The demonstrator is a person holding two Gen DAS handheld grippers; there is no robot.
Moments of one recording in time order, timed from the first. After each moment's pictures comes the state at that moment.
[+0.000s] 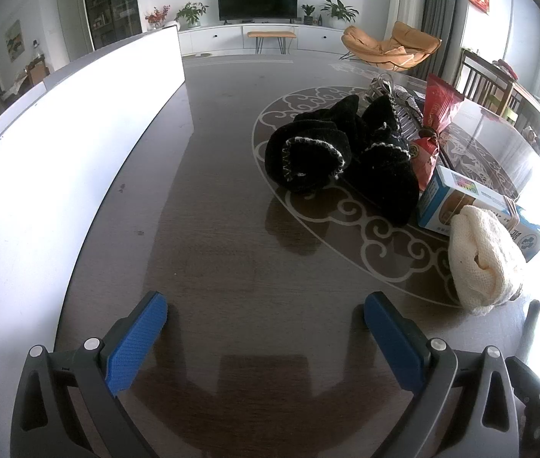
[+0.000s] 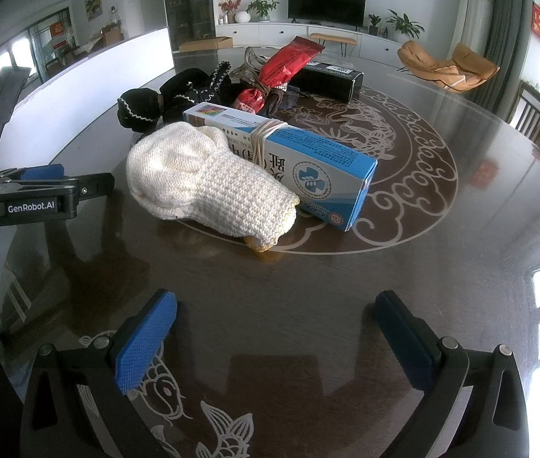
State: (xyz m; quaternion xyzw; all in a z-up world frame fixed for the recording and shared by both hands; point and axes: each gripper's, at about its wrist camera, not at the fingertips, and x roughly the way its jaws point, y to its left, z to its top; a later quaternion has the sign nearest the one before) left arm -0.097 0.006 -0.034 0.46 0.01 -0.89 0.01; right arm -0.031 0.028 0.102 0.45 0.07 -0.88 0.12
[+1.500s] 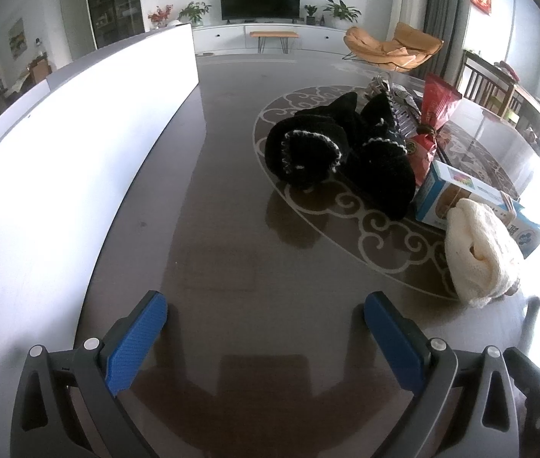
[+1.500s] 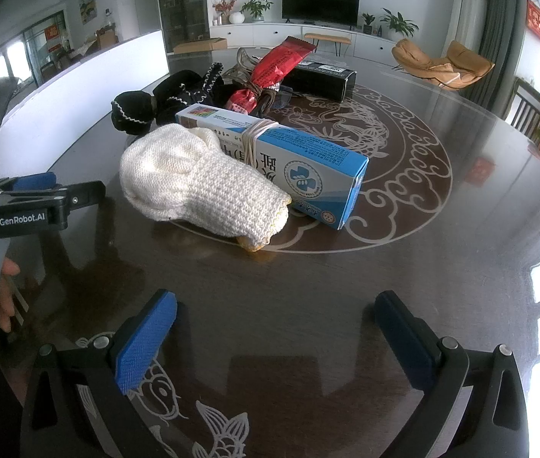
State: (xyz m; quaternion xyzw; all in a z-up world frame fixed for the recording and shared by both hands) left arm -0.086 0.006 -0.031 0.46 0.01 -0.89 0.01; right arm -0.026 0.031 0.104 0.45 0.06 -0.89 0.11
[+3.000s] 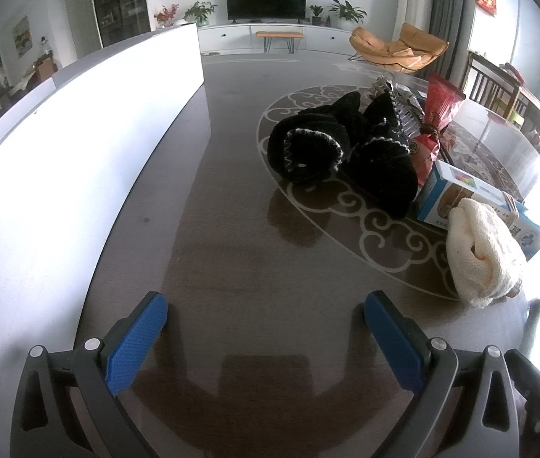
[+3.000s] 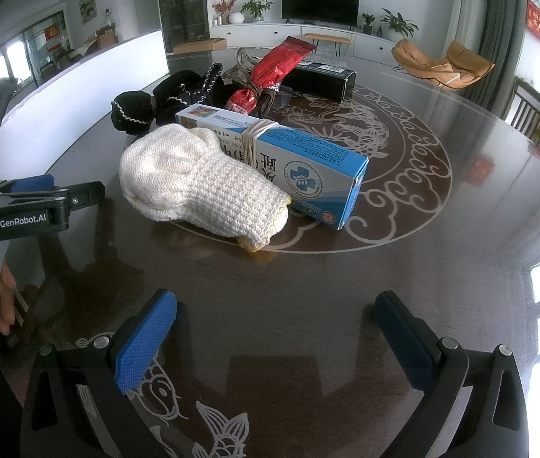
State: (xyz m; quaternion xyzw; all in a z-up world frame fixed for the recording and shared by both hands) left arm -0.077 0.007 -0.026 0.46 0.01 -0.89 0.02; right arm -0.027 0.030 0.105 0.45 0.06 -0.89 0.11
